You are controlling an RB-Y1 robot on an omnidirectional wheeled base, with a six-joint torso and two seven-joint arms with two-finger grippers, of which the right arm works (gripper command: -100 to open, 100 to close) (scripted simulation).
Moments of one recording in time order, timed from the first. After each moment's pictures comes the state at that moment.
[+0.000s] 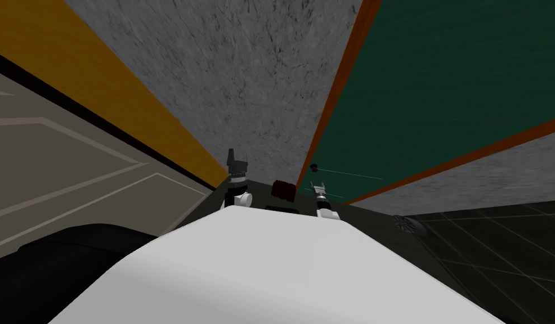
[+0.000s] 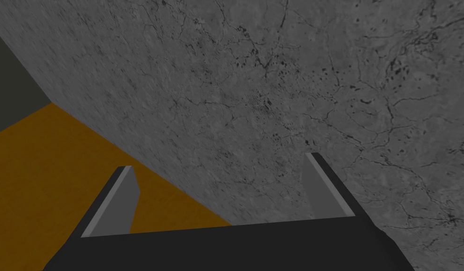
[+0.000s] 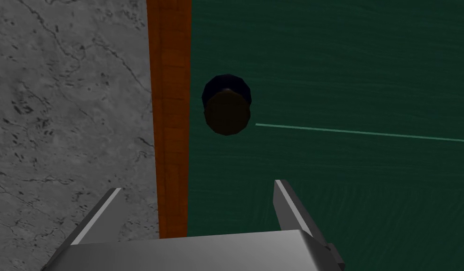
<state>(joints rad) 0.01 0.00 -0.49 -0.91 -2.55 0.72 1.21</state>
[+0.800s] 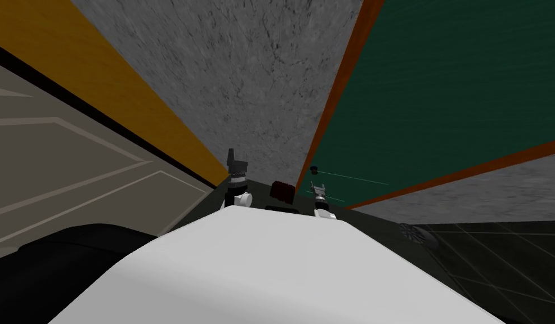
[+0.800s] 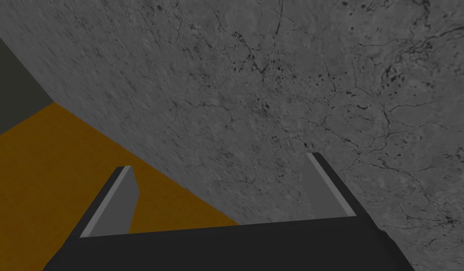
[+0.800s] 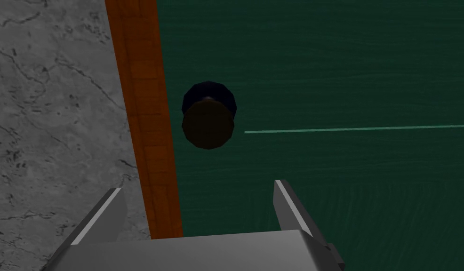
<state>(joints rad) -0.01 0.03 -0.51 -0.84 -2.68 0.78 1.27</state>
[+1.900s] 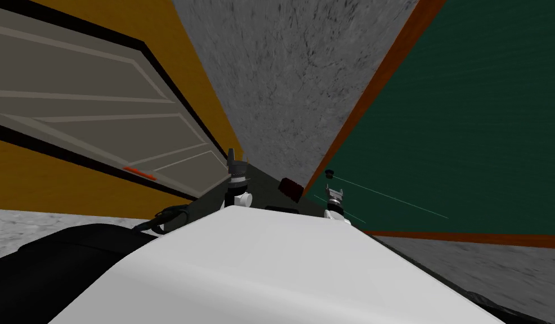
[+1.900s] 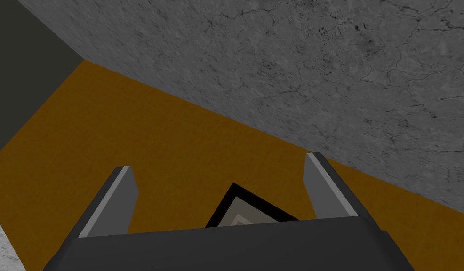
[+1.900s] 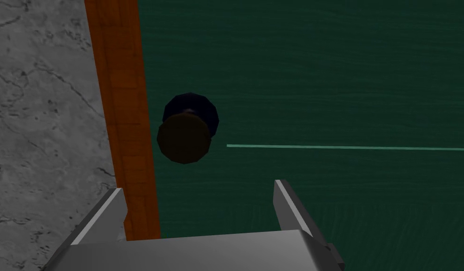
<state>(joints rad) -0.09 -0.10 -0.69 -0.70 -2.85 0.79 1.39</state>
